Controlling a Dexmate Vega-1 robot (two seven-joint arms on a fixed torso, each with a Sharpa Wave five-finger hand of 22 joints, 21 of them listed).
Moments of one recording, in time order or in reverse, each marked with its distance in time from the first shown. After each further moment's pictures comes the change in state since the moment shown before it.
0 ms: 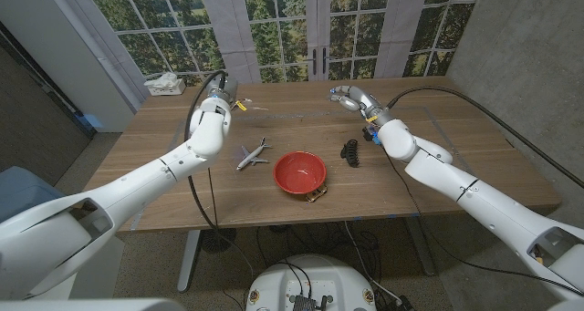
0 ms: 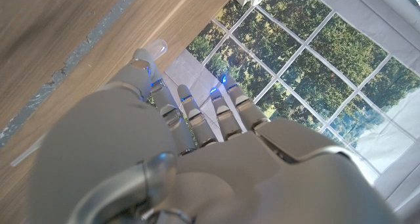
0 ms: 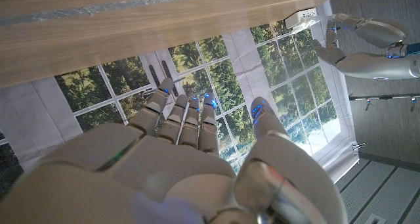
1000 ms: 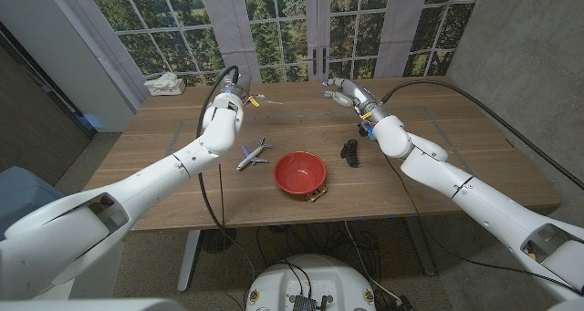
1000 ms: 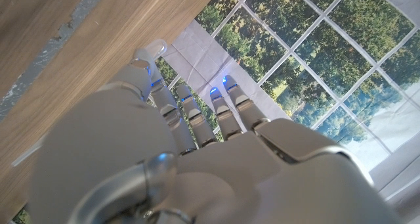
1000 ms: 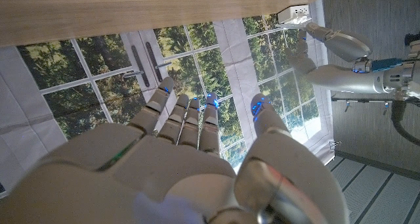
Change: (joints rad) left arm -0.034 -0.067 0.025 0.018 0.020 -0.022 0.038; left_hand 0.004 0.004 -0.016 0.000 0.001 0.000 0.000 0.000 0.005 0.000 0.000 0.000 0.000 0.000 0.000 0.000 0.000 0.000 0.000 0.000 0.000; right arm 0.020 0.025 -0.012 0.004 -0.090 0.040 -0.017; right_hand 0.048 -0.013 0.000 0.000 0.000 0.011 -0.018 0.000 0.000 -0.002 -0.002 0.000 0.000 0.008 -0.007 0.004 0.000 0.025 0.011 -0.010 0.000
